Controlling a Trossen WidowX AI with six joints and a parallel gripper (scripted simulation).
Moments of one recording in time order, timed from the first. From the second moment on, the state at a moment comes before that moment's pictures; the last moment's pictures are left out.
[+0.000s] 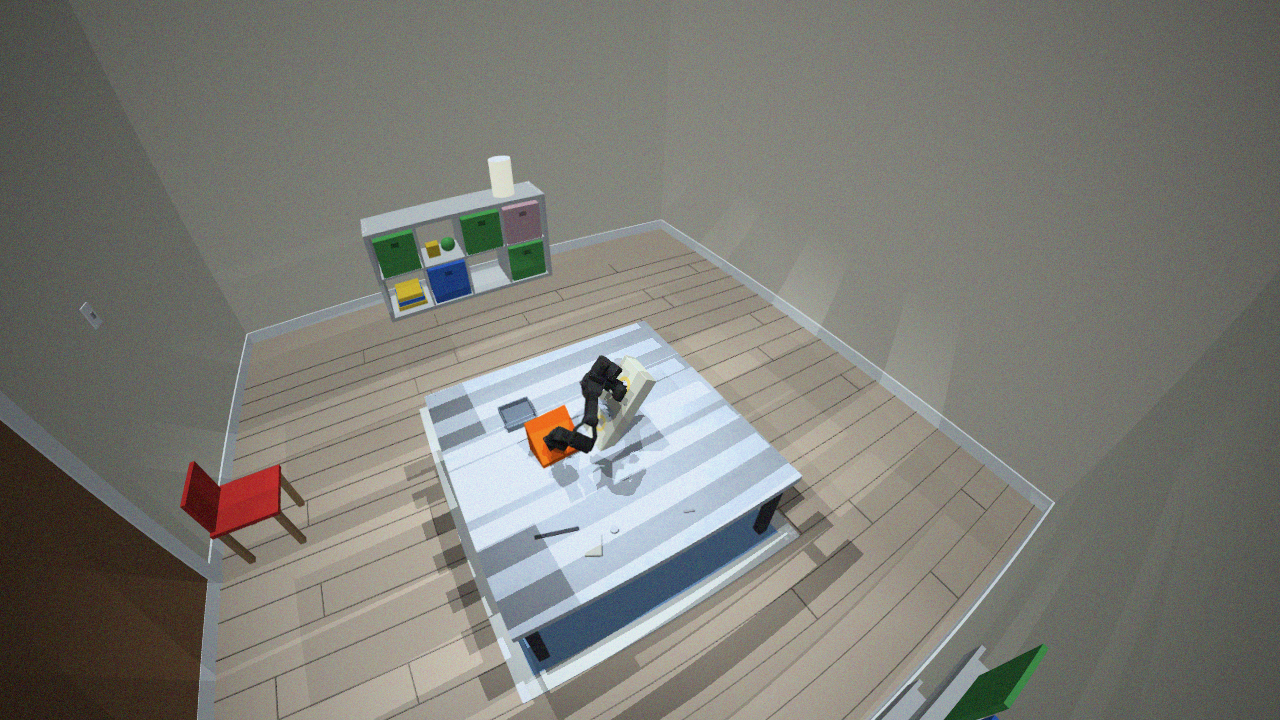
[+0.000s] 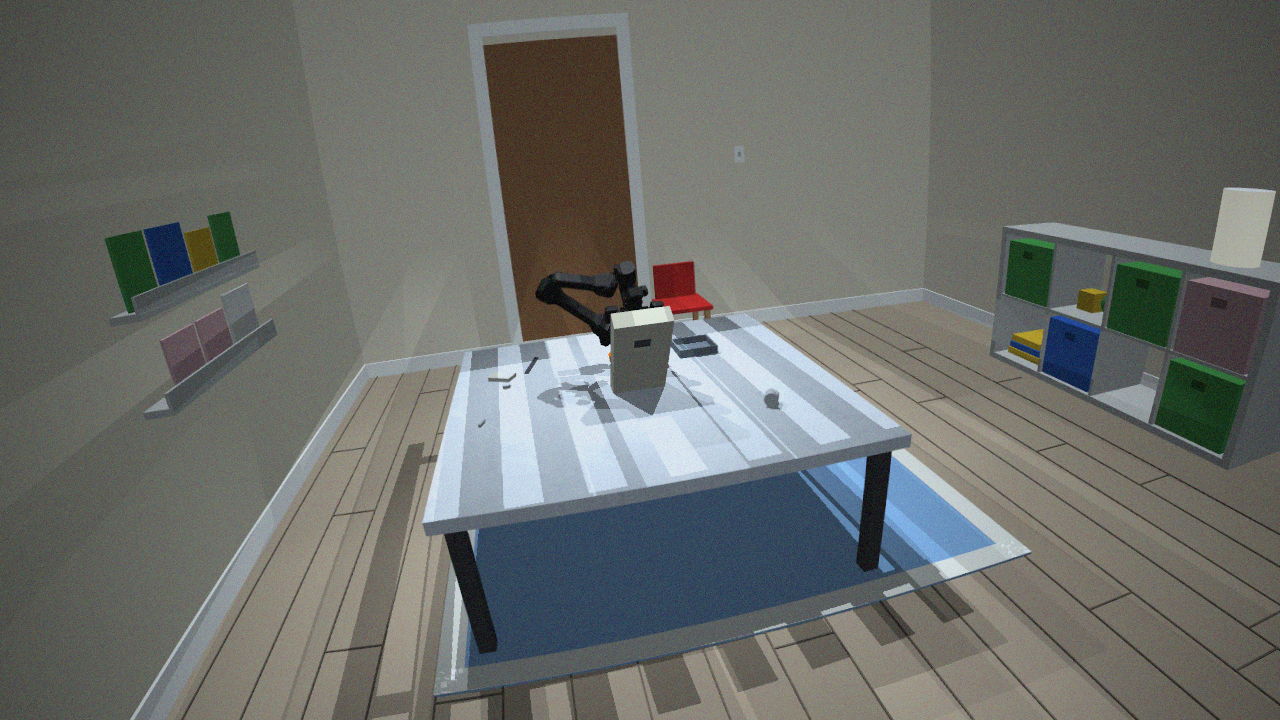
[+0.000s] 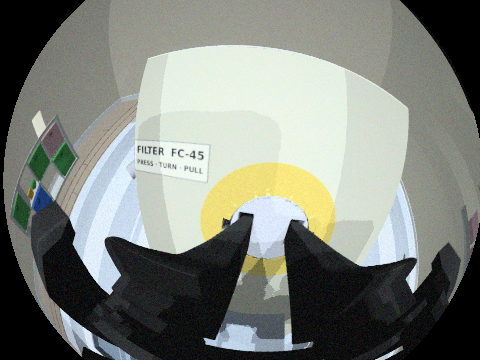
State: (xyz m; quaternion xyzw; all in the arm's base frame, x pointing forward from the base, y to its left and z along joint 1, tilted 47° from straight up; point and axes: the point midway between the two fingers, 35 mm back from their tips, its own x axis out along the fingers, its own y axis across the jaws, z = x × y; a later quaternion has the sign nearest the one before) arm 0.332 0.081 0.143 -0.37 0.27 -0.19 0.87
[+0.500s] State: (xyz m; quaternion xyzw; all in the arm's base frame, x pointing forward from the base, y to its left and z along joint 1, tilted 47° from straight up) arm 0.293 0.108 0.153 -0.36 0.28 -0.19 0.87
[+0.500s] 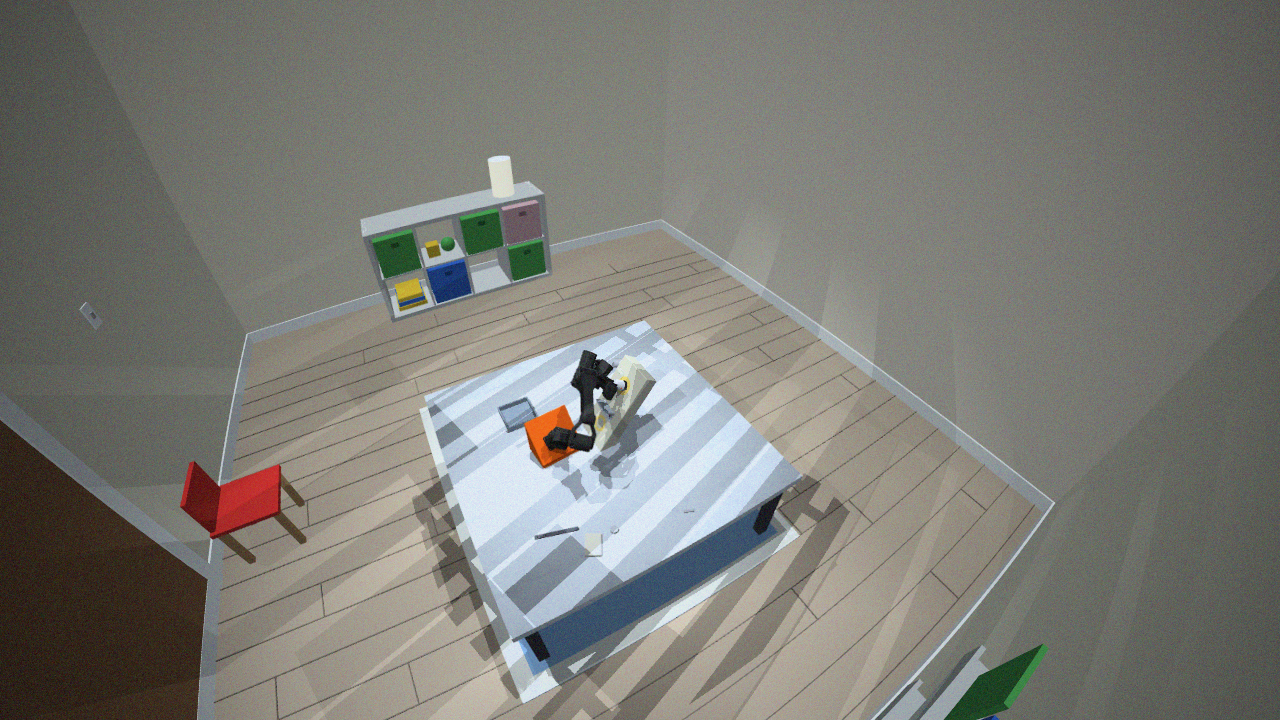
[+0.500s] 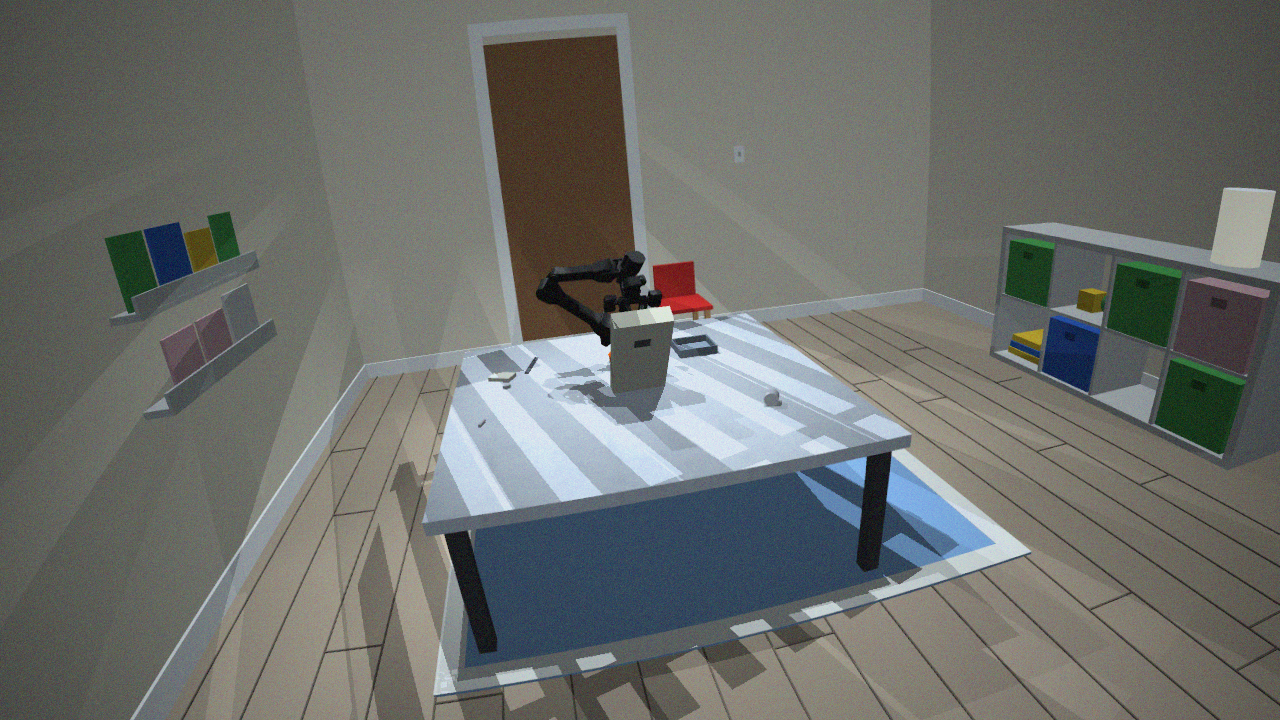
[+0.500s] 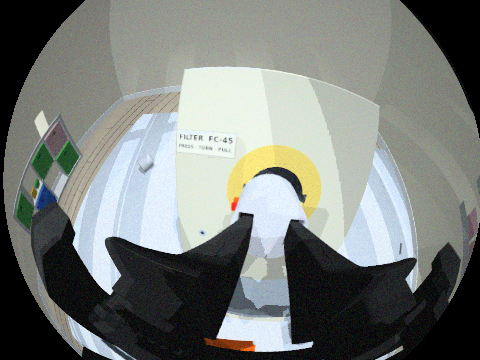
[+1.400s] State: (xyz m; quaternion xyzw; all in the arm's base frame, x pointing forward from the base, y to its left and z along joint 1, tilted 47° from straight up) arm 0.248 0.088 0.127 -0.37 0.28 -0.19 0.87
